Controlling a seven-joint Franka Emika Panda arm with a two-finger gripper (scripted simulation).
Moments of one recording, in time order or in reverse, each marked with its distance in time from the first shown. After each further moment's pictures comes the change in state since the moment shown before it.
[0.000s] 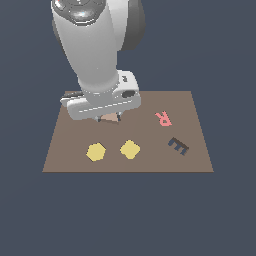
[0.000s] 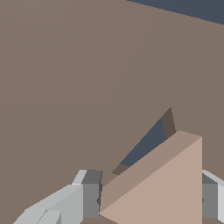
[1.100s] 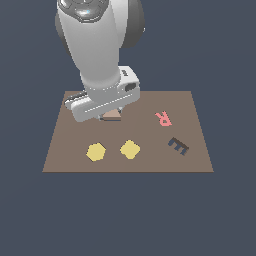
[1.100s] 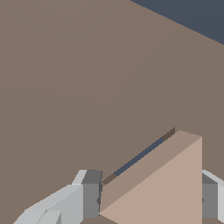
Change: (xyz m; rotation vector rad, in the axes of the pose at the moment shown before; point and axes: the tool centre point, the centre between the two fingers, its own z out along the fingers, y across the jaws) arm 0.011 0.006 0.003 0.000 0.000 -0.197
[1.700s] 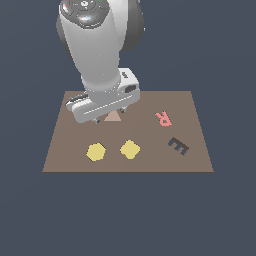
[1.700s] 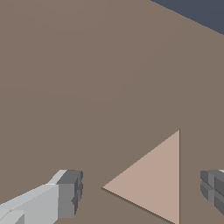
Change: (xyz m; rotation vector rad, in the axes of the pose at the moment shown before) arm 0.000 0.000 0.007 -0.001 0.000 0.000
